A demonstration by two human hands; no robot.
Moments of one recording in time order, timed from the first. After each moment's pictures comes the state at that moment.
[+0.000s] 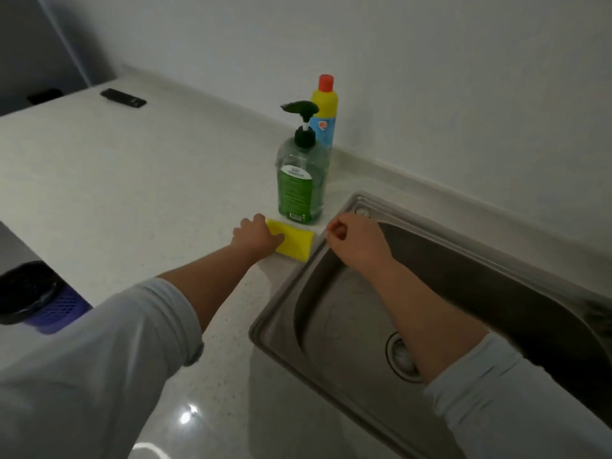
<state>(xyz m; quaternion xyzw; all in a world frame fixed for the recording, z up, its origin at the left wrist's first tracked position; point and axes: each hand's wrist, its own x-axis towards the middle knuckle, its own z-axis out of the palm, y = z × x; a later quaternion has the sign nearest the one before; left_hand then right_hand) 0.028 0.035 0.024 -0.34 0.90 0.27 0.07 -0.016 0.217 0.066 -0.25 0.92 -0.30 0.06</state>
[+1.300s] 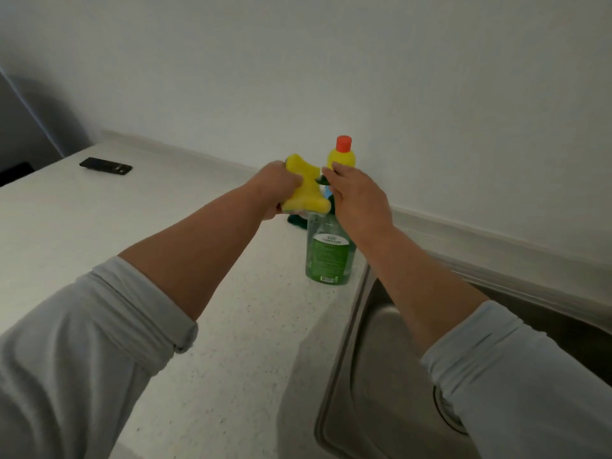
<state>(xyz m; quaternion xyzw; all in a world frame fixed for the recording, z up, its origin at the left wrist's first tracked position) -0.063 -0.050 0.179 -0.20 0.76 0.62 -0.01 -0.086 0.092 0.150 -0.28 0.93 -0.18 -0.14</state>
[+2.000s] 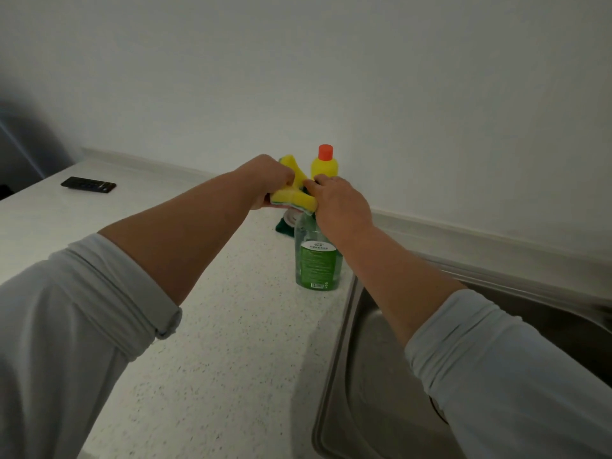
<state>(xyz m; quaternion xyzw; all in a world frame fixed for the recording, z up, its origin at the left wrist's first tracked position) -0.067 -0.038 0.214 -0.22 0.80 0.57 0.02 -0.081 0.084 0.160 -0.27 0.95 -0.09 -0.15</state>
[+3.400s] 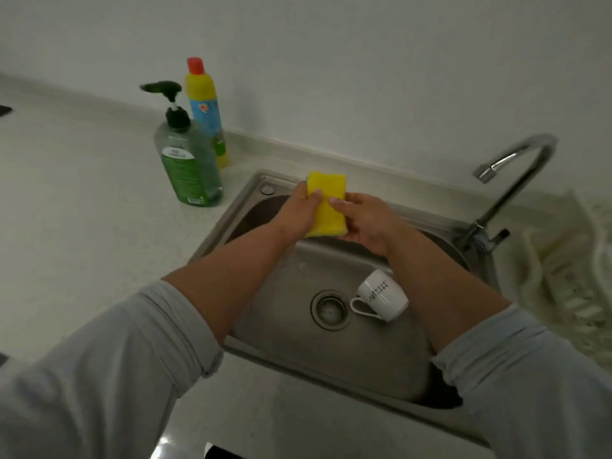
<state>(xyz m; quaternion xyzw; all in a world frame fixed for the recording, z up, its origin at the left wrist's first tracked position) 0.006 0.270 0.075 -0.10 0.77 0.63 0.01 0.001 0.399 0.103 0.01 0.70 -0.67 0.24</state>
